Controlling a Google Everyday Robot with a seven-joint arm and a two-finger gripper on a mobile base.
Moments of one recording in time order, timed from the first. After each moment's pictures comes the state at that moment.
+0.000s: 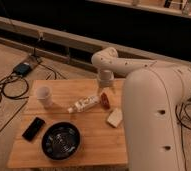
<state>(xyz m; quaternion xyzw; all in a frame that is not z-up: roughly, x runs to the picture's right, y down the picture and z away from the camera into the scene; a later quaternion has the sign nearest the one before) 0.078 0.035 0.879 -0.24 0.26 0.63 0.69</state>
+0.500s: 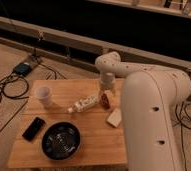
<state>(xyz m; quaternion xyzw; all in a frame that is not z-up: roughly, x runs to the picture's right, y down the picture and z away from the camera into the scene) 0.084 0.056 0.904 -0.26 0.26 0.63 0.68</state>
